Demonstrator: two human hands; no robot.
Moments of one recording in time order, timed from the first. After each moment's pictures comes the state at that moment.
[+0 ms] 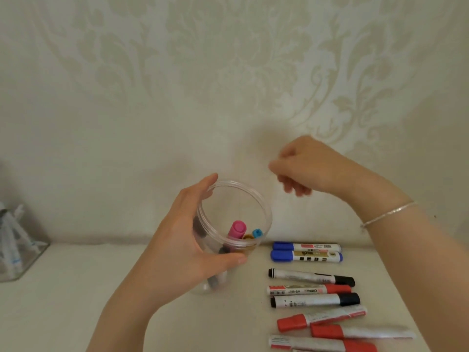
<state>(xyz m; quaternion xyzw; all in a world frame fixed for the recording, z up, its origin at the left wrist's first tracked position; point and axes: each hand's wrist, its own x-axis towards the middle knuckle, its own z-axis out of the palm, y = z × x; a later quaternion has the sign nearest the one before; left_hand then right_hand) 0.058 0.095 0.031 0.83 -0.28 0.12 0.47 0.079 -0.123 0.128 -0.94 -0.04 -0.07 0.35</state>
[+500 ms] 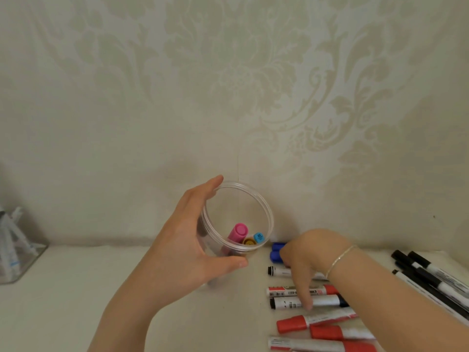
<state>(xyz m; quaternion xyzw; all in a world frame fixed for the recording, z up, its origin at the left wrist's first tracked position) 0.058 0.092 0.031 0.84 -0.29 0.13 0.44 0.092 -0.118 0.018 -0.91 -0.02 0.39 -0.16</state>
